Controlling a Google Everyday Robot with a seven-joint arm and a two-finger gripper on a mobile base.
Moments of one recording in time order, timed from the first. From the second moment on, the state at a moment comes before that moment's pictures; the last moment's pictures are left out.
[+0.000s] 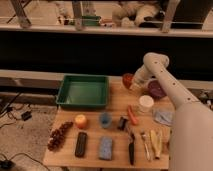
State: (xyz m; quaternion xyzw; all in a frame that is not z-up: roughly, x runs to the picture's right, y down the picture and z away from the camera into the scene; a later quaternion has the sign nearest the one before) arm 0.190 -0.023 0.907 -0.25 -0.13 0.14 0.95
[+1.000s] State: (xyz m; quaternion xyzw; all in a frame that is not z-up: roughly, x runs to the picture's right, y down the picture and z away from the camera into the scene) arm 0.244 -0.071 0.864 -0.18 -0.15 0.17 0.96
